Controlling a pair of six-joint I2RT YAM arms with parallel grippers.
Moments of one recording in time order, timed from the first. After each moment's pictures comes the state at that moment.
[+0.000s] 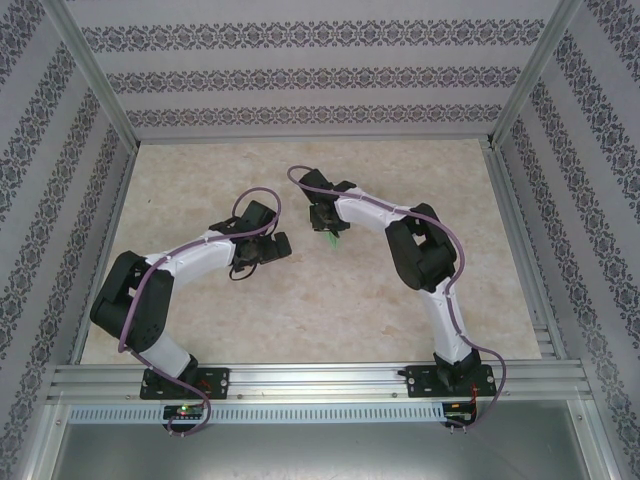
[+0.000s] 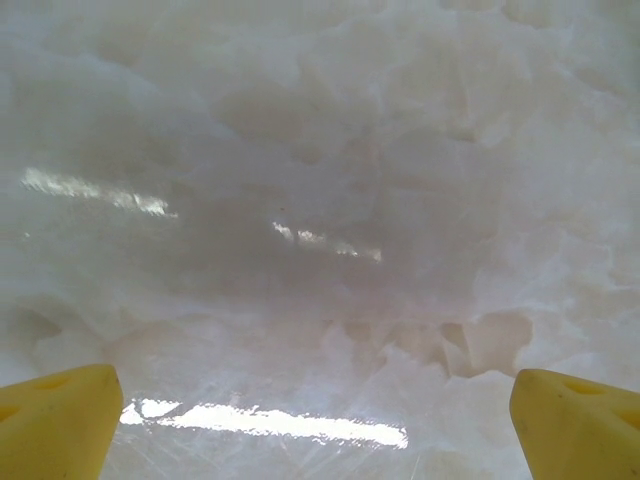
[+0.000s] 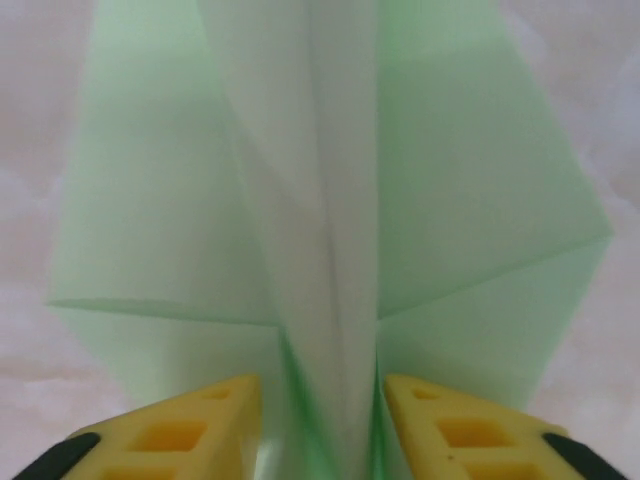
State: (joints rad) left arm -0.50 1.61 0.96 -0.50 -0.06 -0.81; right arm 0.64 2.22 1.71 -0.71 0.23 0.53
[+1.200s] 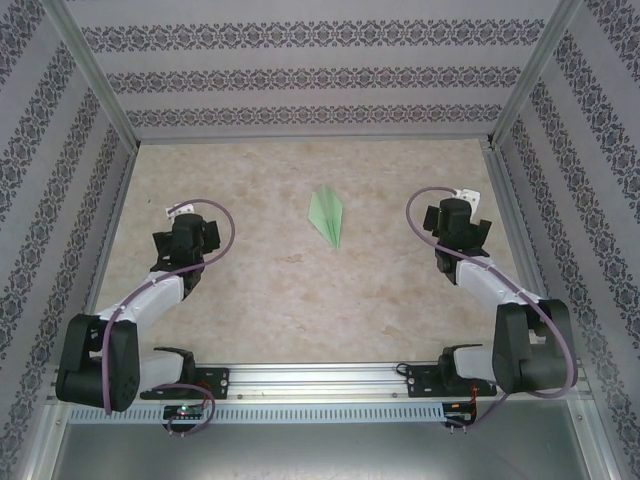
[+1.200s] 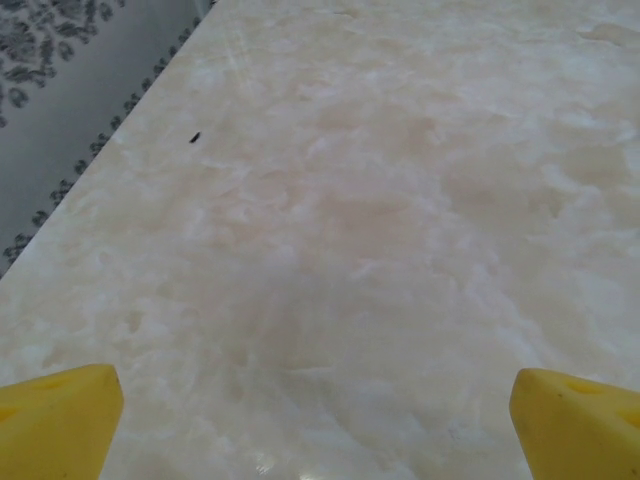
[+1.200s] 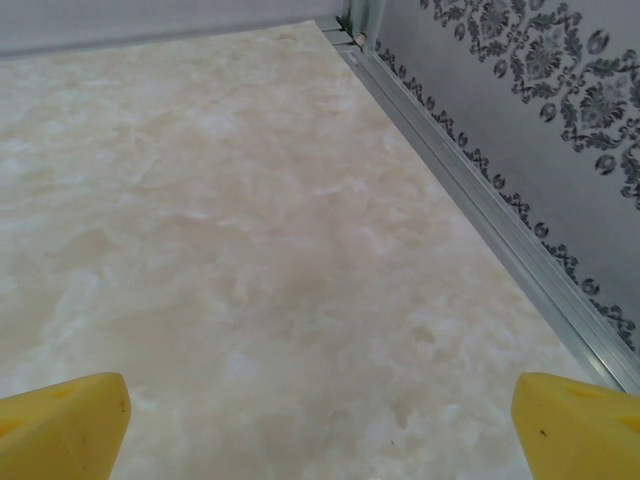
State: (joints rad) left arm -0.13 1.24 0.52 0.13 -0.43 -0.18; right arm 0.08 1.31 0.59 0.15 0.47 0.13
